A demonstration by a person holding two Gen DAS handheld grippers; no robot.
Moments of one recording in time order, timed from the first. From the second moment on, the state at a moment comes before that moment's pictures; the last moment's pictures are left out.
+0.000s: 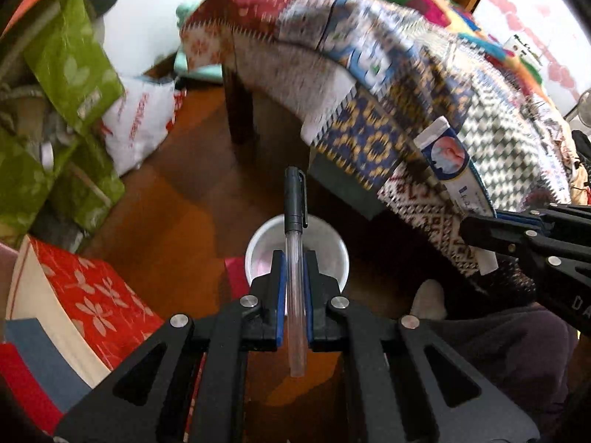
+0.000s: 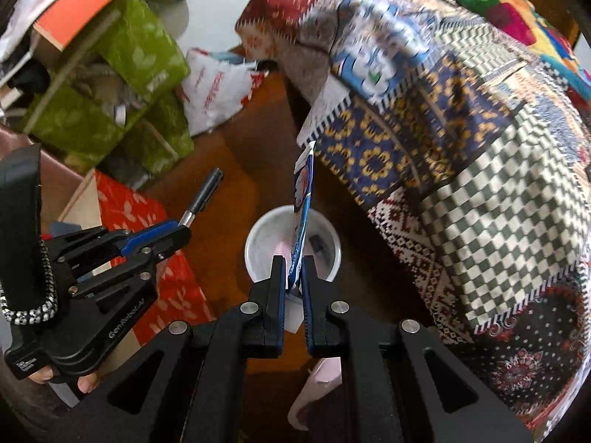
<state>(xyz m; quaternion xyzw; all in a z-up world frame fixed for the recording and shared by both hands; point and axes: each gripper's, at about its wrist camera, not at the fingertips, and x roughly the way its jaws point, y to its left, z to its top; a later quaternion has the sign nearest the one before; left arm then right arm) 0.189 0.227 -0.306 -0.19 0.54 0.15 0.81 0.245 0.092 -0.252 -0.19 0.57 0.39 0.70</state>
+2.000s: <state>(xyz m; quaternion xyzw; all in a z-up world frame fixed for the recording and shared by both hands) 0.207 0.085 -0.075 -0.10 0.34 0.11 0.93 0.255 -0.098 -0.050 -0.09 0.35 0.34 0.87</state>
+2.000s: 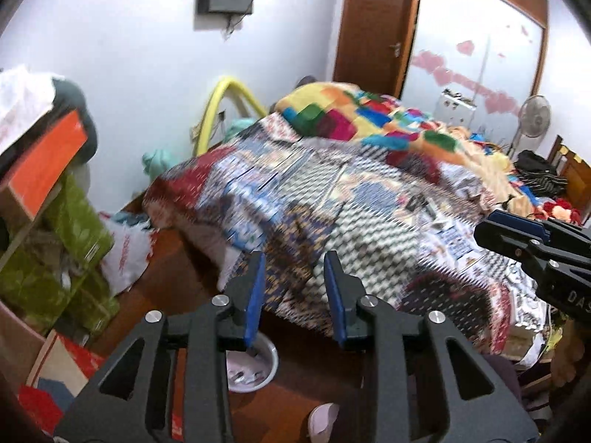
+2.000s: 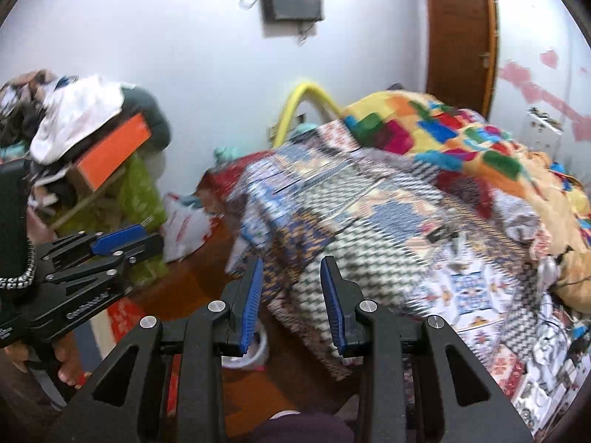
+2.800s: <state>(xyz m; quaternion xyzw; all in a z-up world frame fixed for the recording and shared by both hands) 0.378 -0.027 -0.085 -0.04 0.38 -0.01 0.93 0.361 -0.248 -0.060 -0.05 0.35 0.18 0.92</state>
